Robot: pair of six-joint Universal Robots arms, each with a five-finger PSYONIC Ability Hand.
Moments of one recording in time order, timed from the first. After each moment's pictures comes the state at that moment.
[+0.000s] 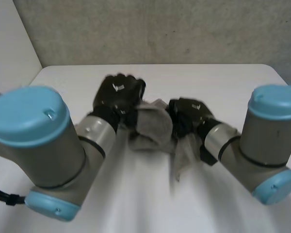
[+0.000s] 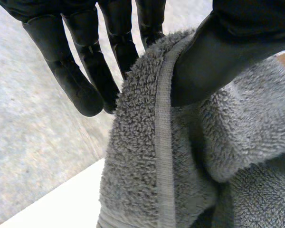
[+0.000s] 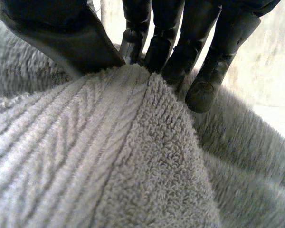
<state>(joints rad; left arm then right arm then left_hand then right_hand) 4.00 -1.89 -1.46 3.35 -1.67 3.28 2.08 -1.15 1.49 -0.12 1.34 3.30 1.44 1.48 1.54 1.51 1.47 1.33 1.30 1.32 1.33 1.16</state>
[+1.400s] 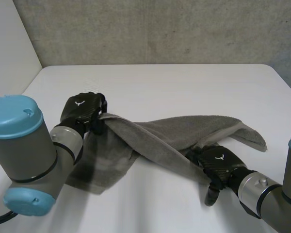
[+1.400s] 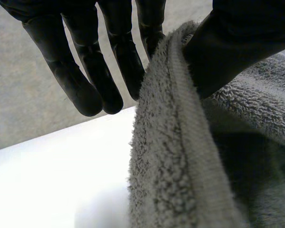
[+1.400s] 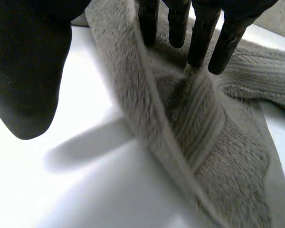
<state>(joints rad) 4.22 -1.90 -1.65 3.39 -1.66 3.11 1.89 -1.35 1.97 -0.03 1.25 2.81 1.45 1.49 1.55 1.51 1.47 0.25 0.26 0.25 0.26 0.06</state>
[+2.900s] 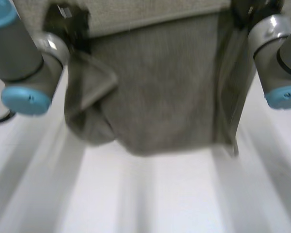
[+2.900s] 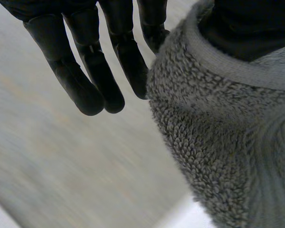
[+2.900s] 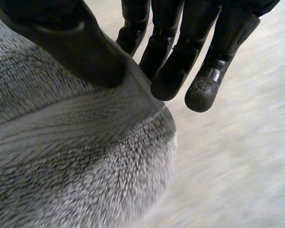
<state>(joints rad) 4.31 -2.13 -0.82 3.19 -1.62 3.54 1.94 -1.11 0.95 -0.25 1.57 2.54 1.46 1.51 1.55 1.51 1.51 1.34 1.33 1.33 1.34 1.18</state>
